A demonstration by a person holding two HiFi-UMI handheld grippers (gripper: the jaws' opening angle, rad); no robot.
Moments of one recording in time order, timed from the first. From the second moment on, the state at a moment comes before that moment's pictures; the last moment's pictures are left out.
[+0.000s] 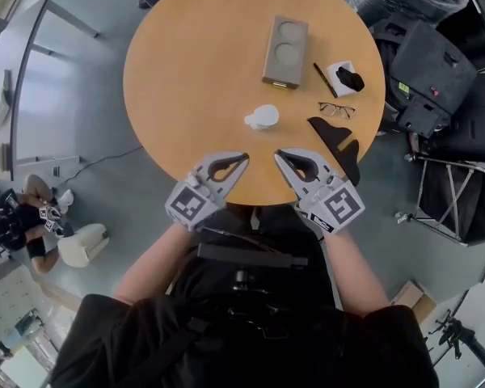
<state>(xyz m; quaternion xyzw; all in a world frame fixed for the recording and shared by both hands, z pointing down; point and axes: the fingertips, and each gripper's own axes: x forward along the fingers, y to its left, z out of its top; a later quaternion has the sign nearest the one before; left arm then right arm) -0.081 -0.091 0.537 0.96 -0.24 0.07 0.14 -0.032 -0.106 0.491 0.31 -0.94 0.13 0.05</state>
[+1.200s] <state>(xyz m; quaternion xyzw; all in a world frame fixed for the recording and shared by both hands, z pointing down) -0.021 -0.191 0.825 0.91 -0.37 0.12 0.10 0.016 -0.167 0.747 0.29 -0.94 0.20 0.03</state>
